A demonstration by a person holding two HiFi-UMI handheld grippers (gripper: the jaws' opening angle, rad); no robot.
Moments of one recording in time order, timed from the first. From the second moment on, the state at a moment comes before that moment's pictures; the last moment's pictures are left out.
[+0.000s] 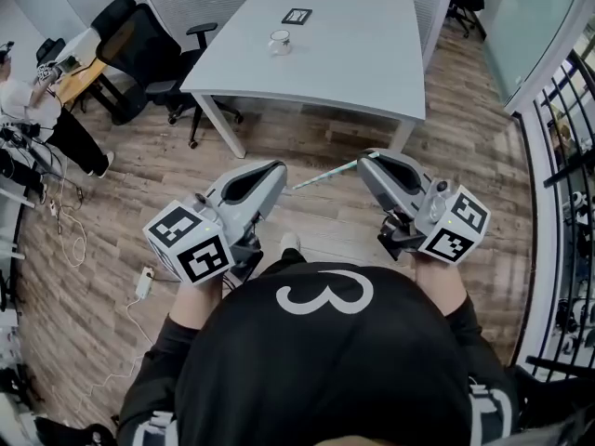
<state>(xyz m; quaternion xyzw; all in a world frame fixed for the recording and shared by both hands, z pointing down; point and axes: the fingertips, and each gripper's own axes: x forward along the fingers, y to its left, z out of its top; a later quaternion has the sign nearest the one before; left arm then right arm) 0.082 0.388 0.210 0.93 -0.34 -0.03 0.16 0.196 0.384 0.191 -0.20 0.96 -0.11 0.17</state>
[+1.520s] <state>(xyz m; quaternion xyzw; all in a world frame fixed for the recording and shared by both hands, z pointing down) -0.020 0.146 0.248 0.93 -0.30 -0.02 0.21 0.102 0.151 0.222 -0.27 0.94 -0.14 0.15</state>
